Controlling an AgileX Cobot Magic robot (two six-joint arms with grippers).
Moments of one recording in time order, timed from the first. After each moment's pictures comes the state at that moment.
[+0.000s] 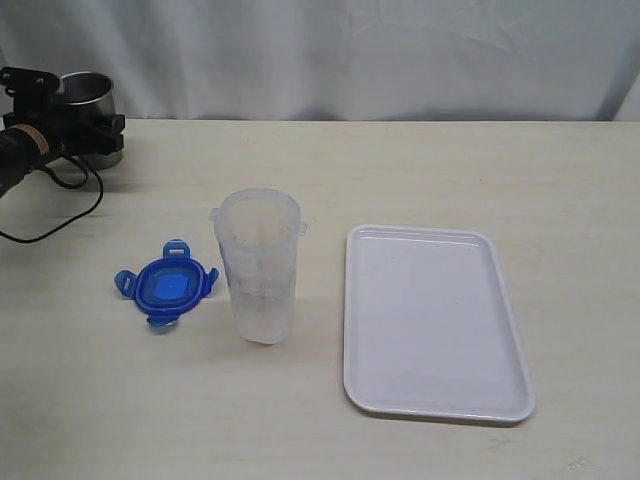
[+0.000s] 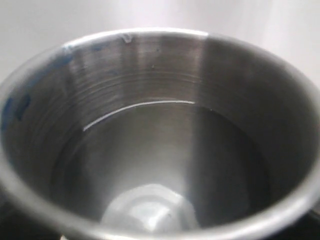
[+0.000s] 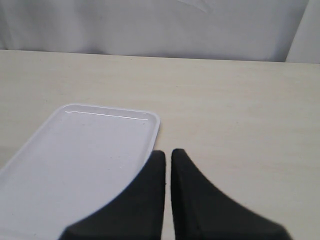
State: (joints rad) left arm 0.13 2.48 -1.58 0.65 -0.58 -0.43; right arm 0.06 0.00 0.00 -0.01 0.34 -0.02
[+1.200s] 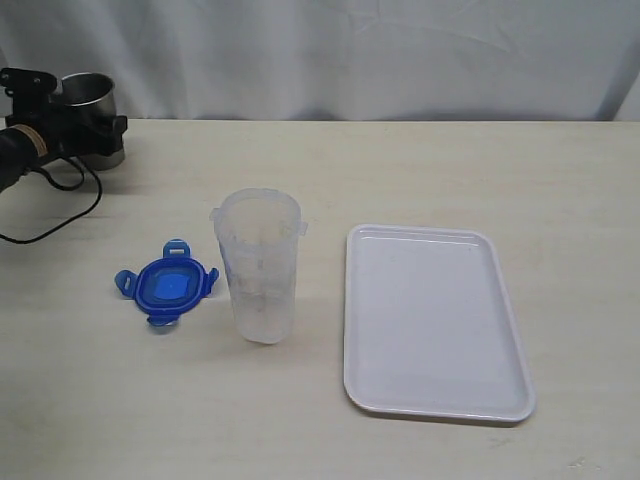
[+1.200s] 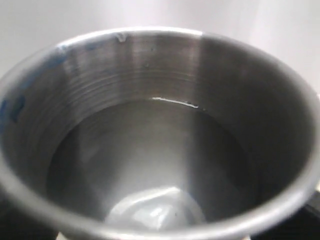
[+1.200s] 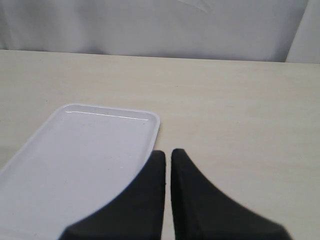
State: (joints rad) left arm 0.14 2.48 -1.59 0.75 -0.60 -0.52; right arm 0.06 0.00 0.00 -0.01 0.34 -0.02
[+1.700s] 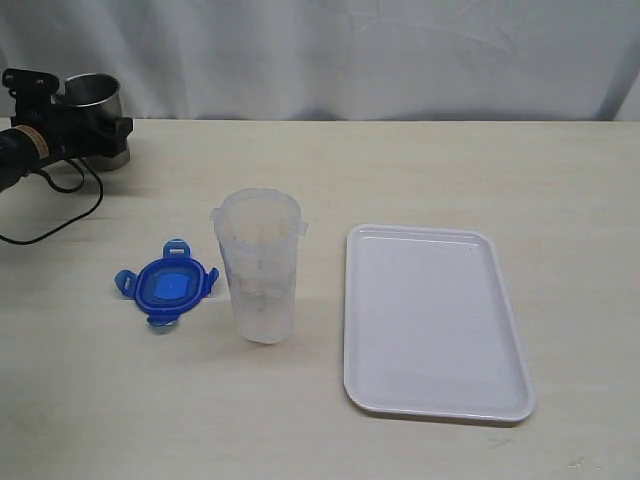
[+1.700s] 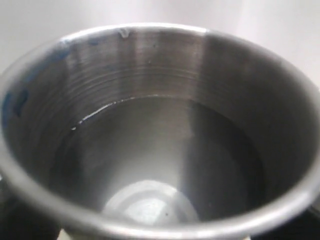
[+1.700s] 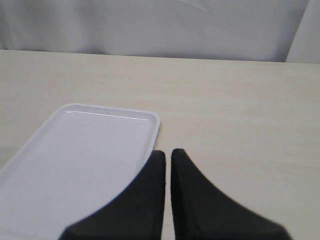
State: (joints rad) left arm 0.14 2.48 -1.59 0.80 -0.62 -0.57; right arm 0.06 0.00 0.00 -0.01 0.34 -0.02
